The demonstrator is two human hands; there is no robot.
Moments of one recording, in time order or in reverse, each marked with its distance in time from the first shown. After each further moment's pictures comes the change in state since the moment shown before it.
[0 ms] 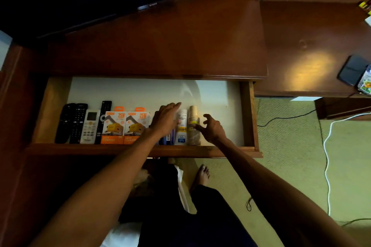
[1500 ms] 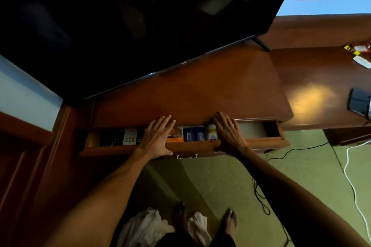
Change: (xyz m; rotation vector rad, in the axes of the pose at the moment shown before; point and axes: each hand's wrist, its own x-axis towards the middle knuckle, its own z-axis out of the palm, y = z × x) left_hand 0.027 -0.142 -0.159 0.531 0.067 0.265; right_hand 0.050 -0.141 -0.020 -0.786 0.230 -0.356
